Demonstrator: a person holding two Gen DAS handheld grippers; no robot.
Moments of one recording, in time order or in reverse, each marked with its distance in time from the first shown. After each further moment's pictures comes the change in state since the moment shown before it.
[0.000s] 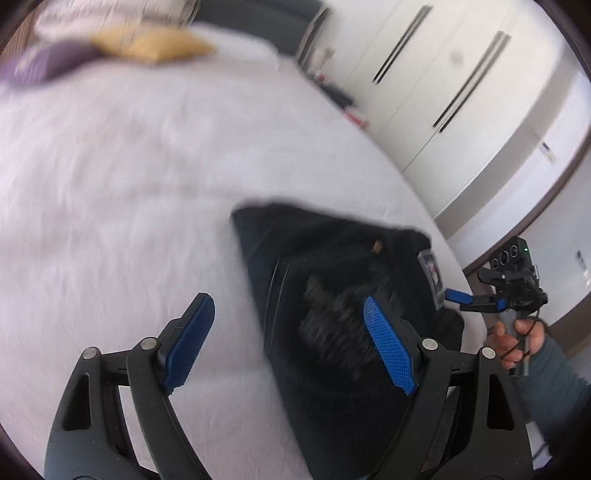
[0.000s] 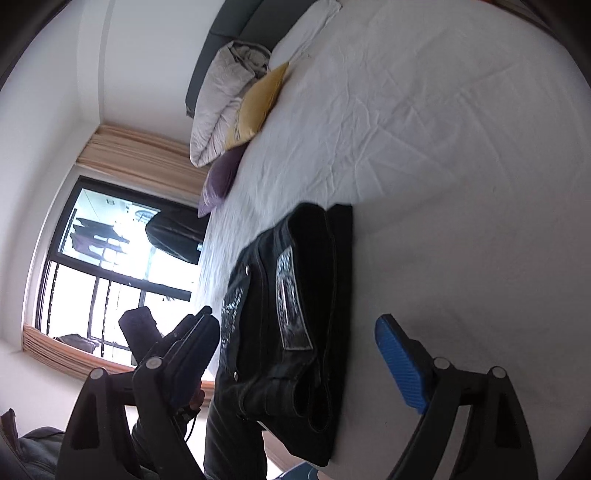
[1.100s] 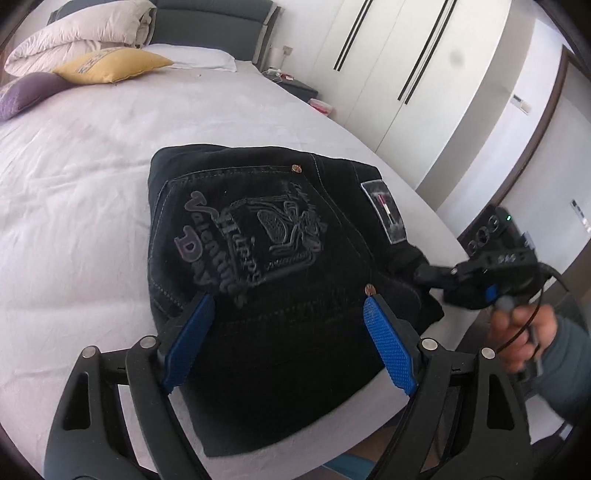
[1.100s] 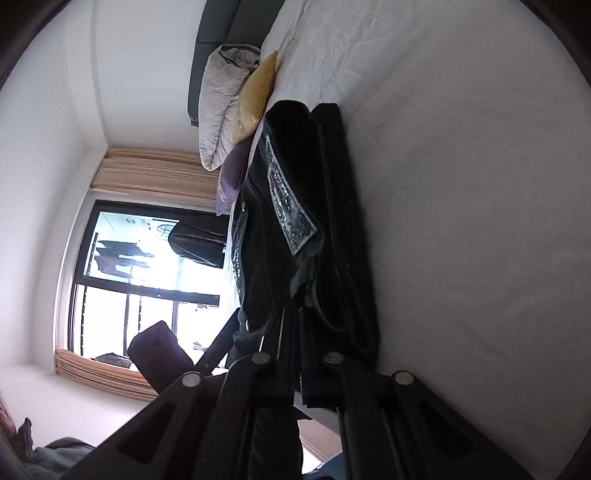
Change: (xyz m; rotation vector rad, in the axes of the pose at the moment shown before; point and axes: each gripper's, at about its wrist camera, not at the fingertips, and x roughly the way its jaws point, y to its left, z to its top) left arm 0.001 -0.076 -0.075 0.196 -0.060 -0.004; right arm 0.013 -0.018 -0.070 0.123 -0.014 0.121
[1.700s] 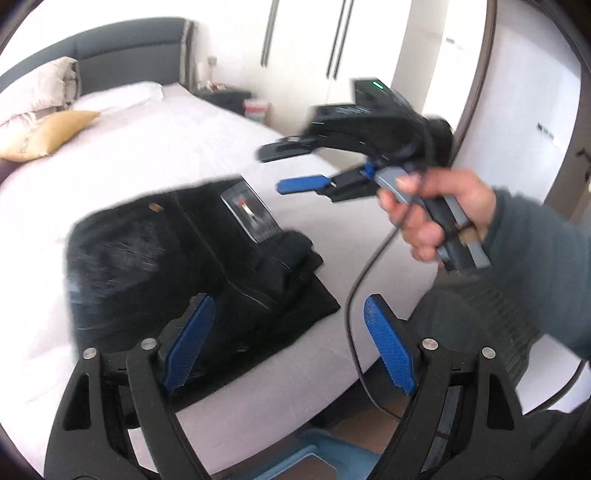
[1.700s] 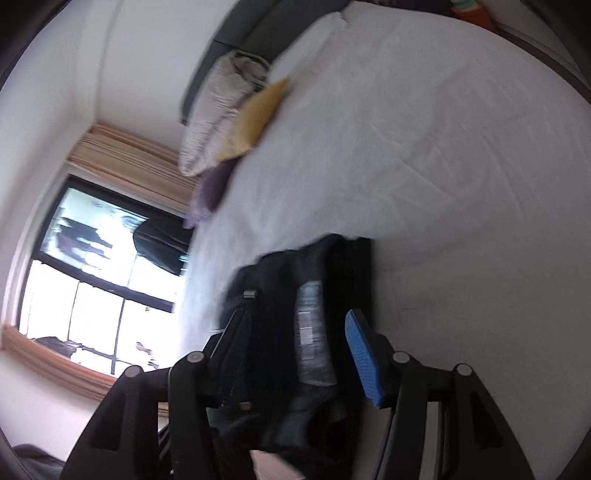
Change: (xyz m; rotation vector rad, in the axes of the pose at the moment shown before) left arm -0.021 -0.125 -0.006 0.264 -0.011 -0.059; right arm -0.019 0.077 0.078 -0.187 -0.079 -0.158
